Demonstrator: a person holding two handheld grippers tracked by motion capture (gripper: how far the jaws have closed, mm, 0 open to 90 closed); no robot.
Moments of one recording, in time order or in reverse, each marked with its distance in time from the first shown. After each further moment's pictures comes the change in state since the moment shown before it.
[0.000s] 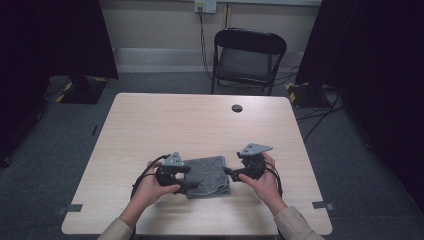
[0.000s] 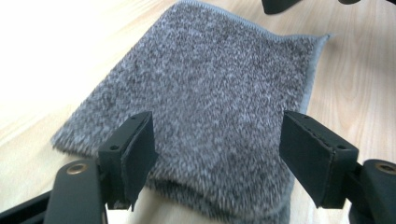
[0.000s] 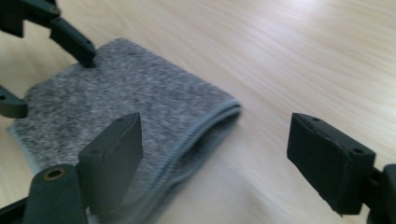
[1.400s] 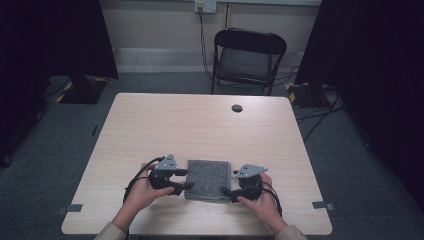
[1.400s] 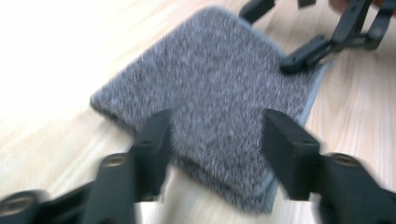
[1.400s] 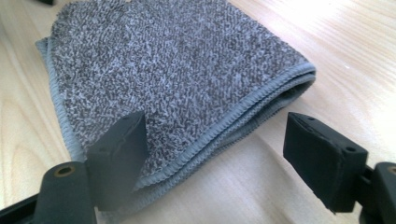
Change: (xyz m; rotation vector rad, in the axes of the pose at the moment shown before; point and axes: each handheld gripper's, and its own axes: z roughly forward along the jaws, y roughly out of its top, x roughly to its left) left arm -0.005 -0.004 -0.015 -0.033 0.025 0.067; right arm 0.034 -0.046 0.002 0.051 0.032 -0.077
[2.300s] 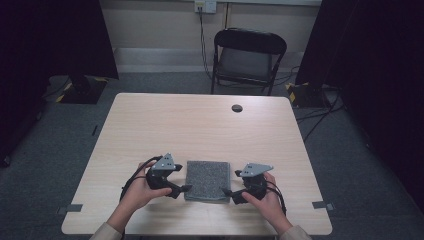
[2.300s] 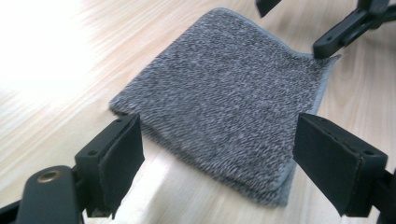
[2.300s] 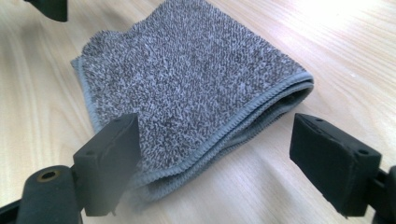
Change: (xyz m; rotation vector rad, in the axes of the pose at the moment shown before) left arm 0.004 -0.003 -0.011 0.012 0.014 0.023; right arm -0.004 0.004 -0.015 -0.032 0.073 0.030
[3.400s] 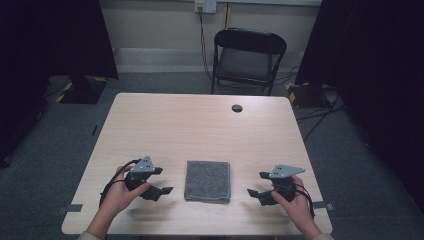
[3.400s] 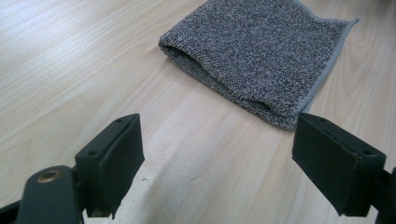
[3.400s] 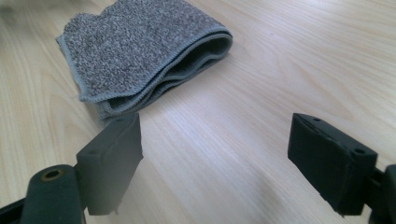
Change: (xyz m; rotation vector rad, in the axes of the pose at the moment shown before) left arm 0.013 -0.032 -0.042 0.037 0.049 -0.068; right arm -0.033 -0.031 -0.061 -0.010 -0.040 0.053
